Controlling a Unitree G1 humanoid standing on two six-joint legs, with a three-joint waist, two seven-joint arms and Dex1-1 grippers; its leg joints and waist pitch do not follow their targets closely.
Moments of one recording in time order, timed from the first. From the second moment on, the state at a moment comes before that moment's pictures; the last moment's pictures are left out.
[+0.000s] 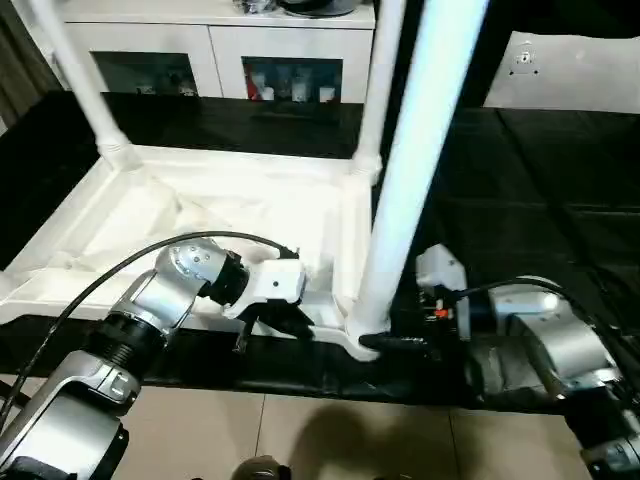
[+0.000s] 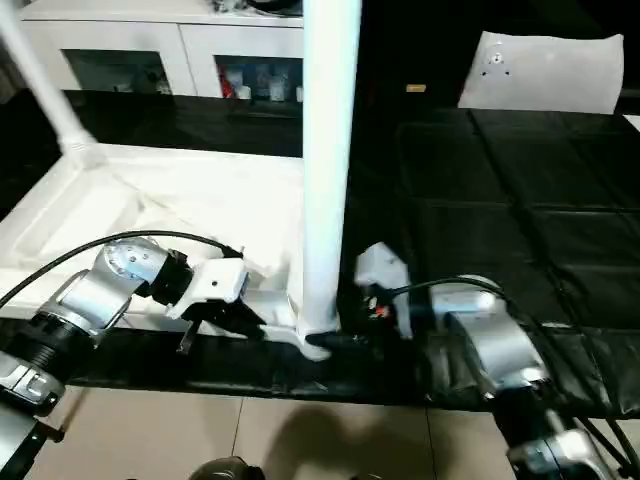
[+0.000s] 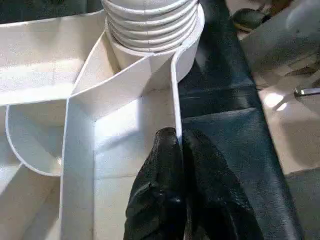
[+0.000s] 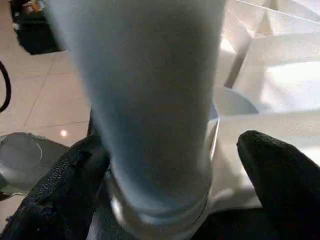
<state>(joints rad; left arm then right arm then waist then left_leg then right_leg) -0.65 0.46 -0.44 0.52 0.06 -0.07 -1.46 -0.39 -0.48 0.25 0.25 0.22 0.17 1.26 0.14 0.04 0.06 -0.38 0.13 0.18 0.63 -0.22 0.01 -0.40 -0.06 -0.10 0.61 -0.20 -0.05</state>
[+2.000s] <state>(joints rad) -0.65 0.18 -0.30 0.53 0.15 0.32 -0.82 -0.36 -0.02 -0.03 0.33 0.14 0.28 0.37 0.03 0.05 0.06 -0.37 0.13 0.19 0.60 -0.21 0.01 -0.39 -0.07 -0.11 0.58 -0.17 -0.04</state>
